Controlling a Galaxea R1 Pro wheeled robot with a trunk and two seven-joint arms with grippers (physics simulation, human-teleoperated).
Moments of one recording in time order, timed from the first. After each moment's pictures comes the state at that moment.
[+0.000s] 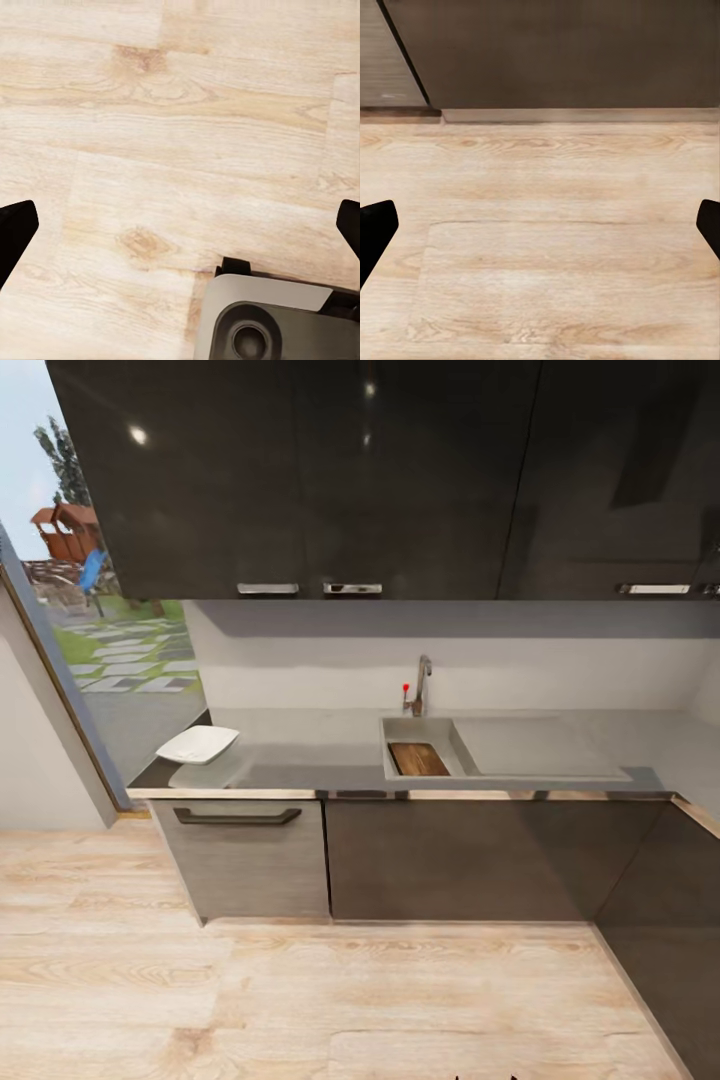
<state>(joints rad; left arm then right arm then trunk) -0.10 0.10 -0.15 -0.26 0.28 -0.31 0.12 -0.28 0.03 0.03 -0.06 -0.02 -0.76 -0.01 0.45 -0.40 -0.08</state>
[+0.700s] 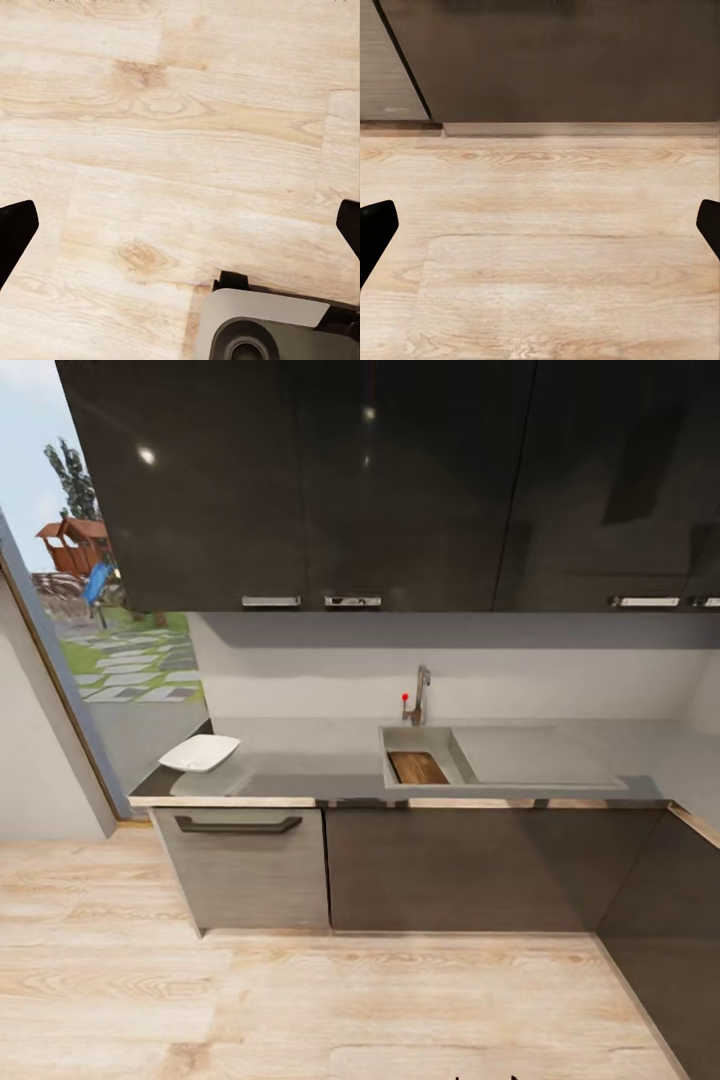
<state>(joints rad) -0.10 0.10 -0.15 -0.26 0.28 -0.31 0.12 -0.28 0.03 0.03 -0.06 -0.02 -0.76 -0.01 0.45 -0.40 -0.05</state>
